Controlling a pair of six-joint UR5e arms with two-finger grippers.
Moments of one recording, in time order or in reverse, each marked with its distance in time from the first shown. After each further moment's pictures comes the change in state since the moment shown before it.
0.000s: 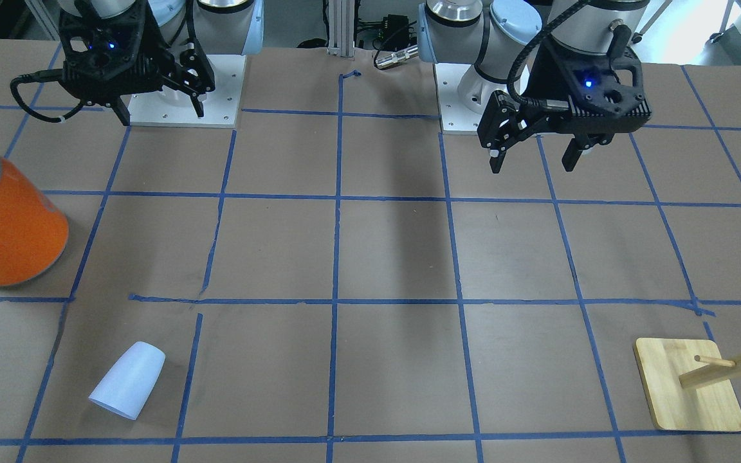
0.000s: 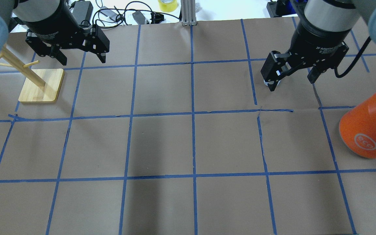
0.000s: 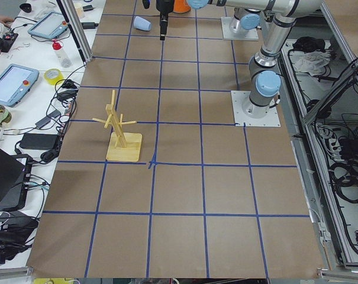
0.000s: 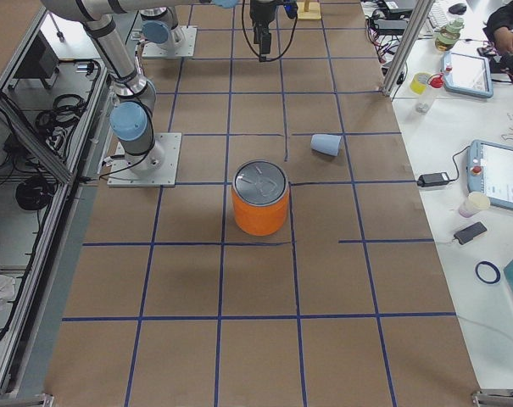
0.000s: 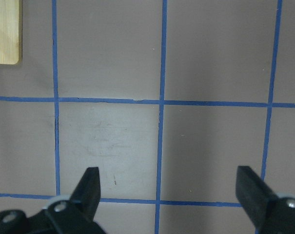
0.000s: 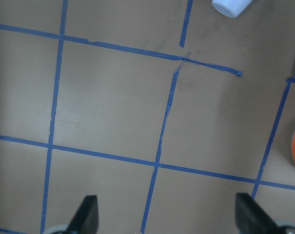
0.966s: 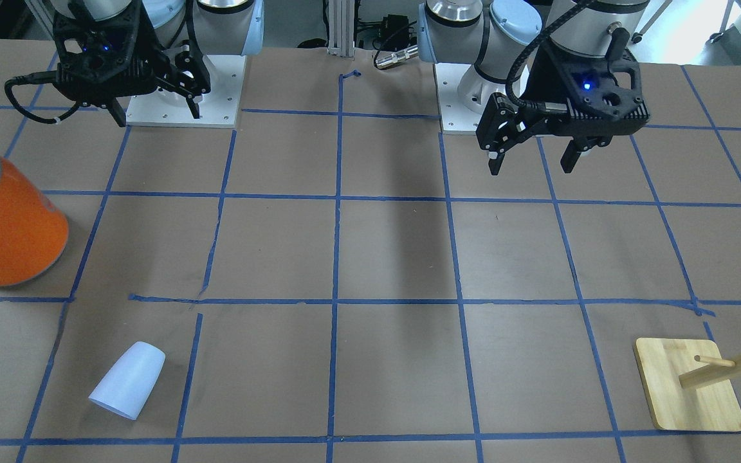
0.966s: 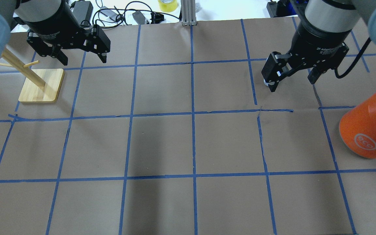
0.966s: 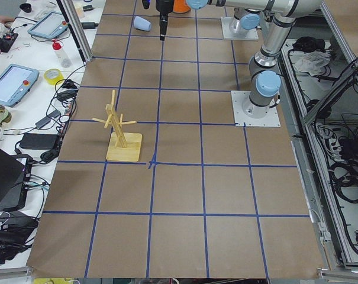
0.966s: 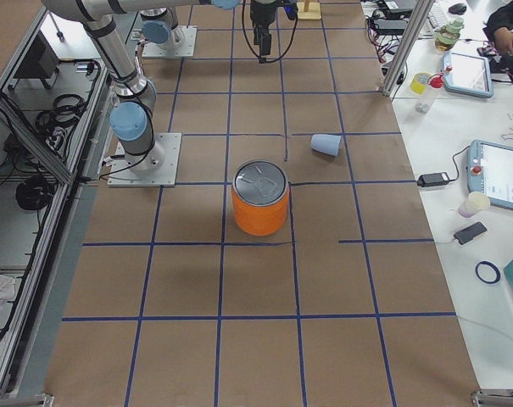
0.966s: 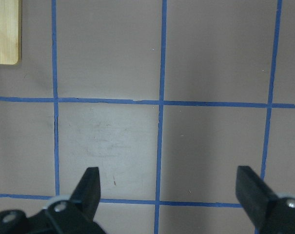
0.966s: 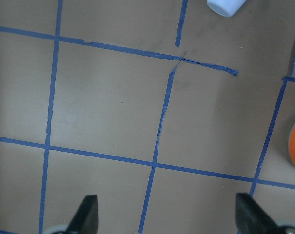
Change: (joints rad) left arm -0.002 -0.005 0.000 0.004 0.000 -0.005; right arm -0.004 0.002 0.007 -0.001 0.001 -0.012
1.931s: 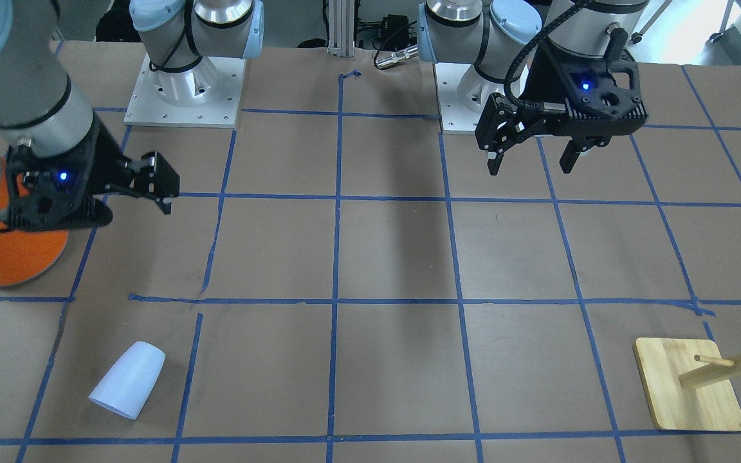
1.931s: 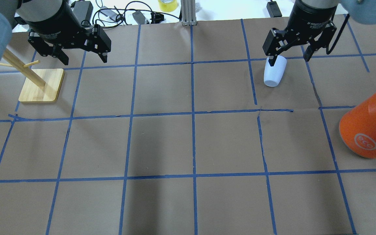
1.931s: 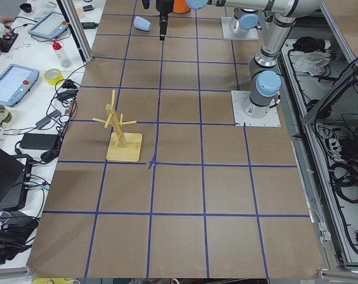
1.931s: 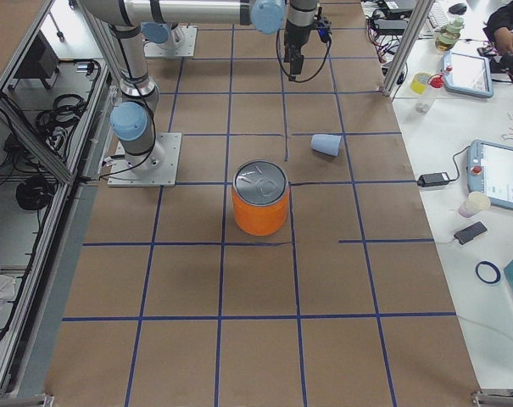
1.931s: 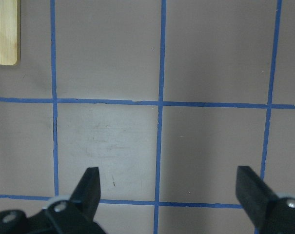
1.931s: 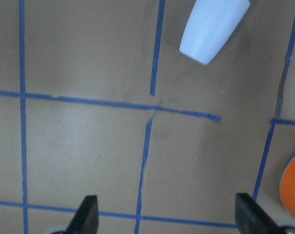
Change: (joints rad) left arm -0.002 -0.002 -0.002 0.003 0.000 -0.001; right arm -0.070 0.299 -0.167 -0.114 0.000 0.005
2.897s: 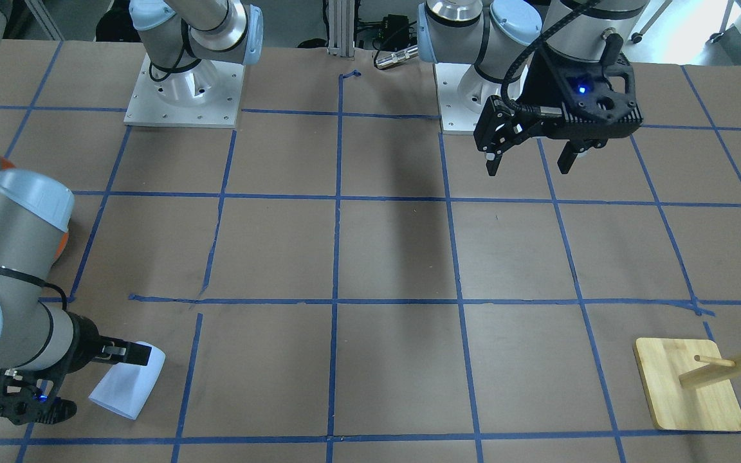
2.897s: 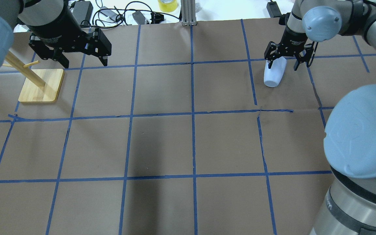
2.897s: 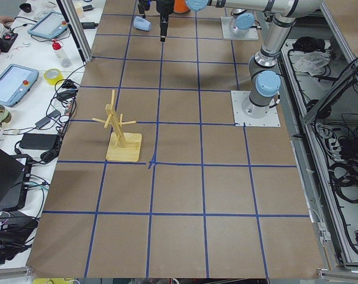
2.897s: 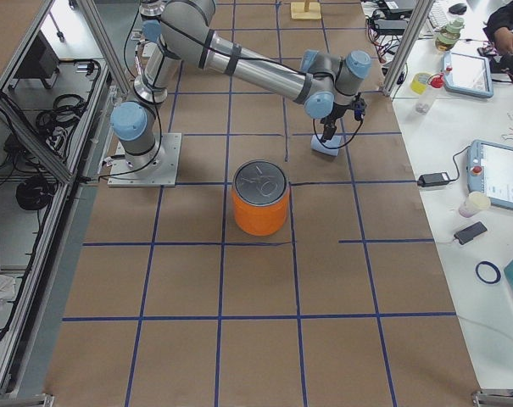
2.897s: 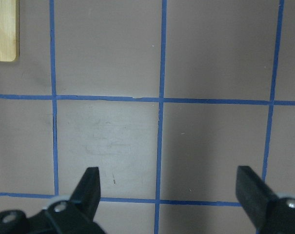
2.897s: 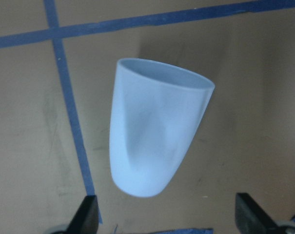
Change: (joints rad) left arm 0.000 0.006 -0.015 0.002 0.003 0.000; right arm -0.107 0.402 -0.054 -0.270 0.000 0.193
